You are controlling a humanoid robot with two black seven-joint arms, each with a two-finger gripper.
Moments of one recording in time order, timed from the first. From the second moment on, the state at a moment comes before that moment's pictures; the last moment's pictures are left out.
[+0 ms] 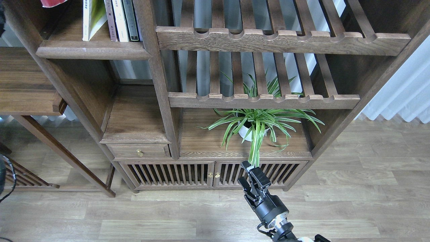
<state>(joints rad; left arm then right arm) -0.92 0.34 -1.47 -1.18 0.81 0.06 0.32 -0.04 -0.04 0.83 0.98 0.40 0.58 0.04</state>
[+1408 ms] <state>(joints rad) -0.92 0.34 -1.21 -0.88 0.80 0.01 -0.23 -0.04 -0.03 0.83 0.98 0.41 0.58 0.04</state>
